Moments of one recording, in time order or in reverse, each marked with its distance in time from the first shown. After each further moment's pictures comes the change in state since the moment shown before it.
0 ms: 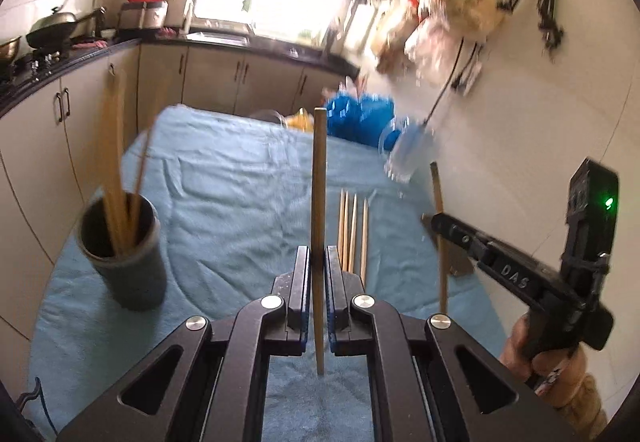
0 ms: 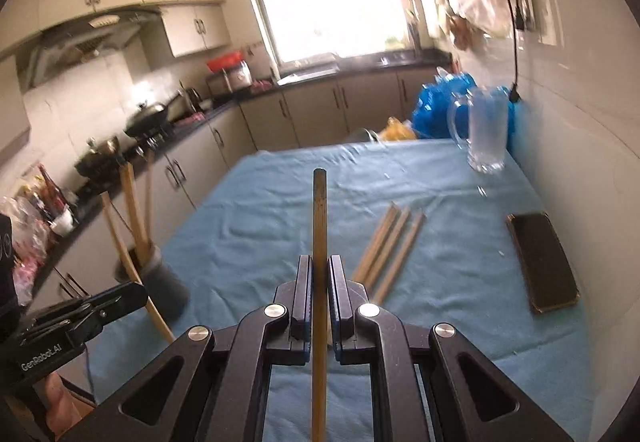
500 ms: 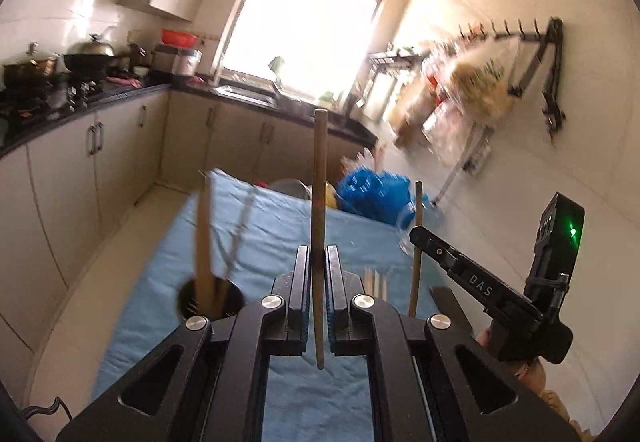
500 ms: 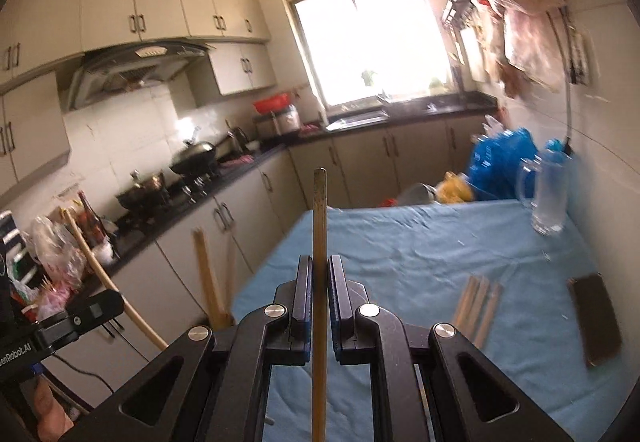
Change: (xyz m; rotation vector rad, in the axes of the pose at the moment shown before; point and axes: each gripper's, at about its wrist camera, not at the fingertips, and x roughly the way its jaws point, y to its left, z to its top) left arm -0.088 0.055 0.051 -0.068 -0.209 0.045; right arm 0.013 0.084 0.051 -0.031 -0.162 0.153
